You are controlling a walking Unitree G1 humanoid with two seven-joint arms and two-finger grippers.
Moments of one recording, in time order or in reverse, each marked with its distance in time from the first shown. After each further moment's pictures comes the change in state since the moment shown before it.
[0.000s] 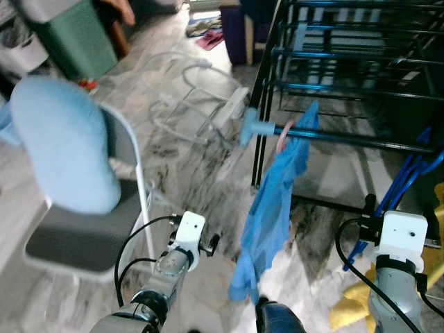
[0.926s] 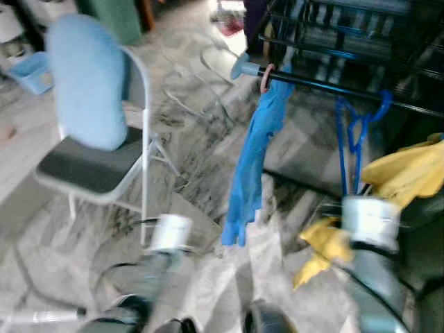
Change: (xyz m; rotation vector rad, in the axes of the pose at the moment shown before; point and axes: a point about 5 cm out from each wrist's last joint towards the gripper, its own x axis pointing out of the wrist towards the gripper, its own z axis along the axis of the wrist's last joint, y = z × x) left arm -0.013 0.045 -0.011 -0.011 -0.008 0.173; right arm 0.015 0.056 0.014 0.078 -0.057 0.284
